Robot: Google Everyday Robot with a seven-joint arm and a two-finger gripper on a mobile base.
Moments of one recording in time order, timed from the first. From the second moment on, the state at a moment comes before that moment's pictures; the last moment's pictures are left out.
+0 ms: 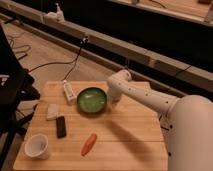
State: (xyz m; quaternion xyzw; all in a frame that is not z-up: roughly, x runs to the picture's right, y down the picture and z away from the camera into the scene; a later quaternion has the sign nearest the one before) arm 0.030 0.111 0.921 -0.29 -0.10 -0.05 0.95
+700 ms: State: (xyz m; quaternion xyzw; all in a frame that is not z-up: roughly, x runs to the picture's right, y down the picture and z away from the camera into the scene) arm -0.074 0.110 0.905 -0.28 -0.17 -0.15 0.93
